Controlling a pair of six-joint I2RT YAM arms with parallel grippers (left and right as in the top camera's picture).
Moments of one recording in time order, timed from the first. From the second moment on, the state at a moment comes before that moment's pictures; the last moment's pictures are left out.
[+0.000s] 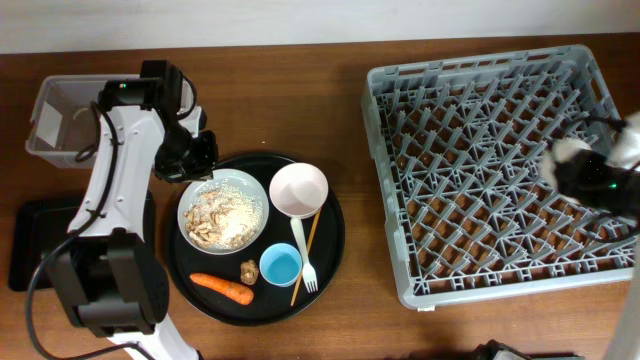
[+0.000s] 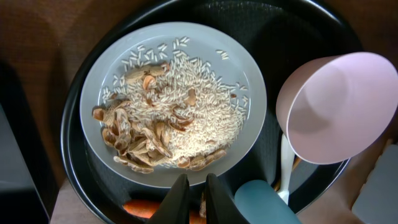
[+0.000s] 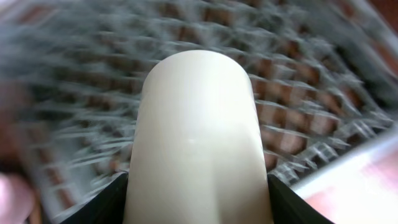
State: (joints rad) left arm 0.00 1.91 1.73 -1.37 0.16 -0.13; right arm -0.56 1.31 1.46 -1.22 -0.18 0.03
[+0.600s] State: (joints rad) left arm 0.00 1.91 1.73 -1.38 0.16 -0.13; right arm -0.77 1.67 1.46 -1.16 -0.06 0.11
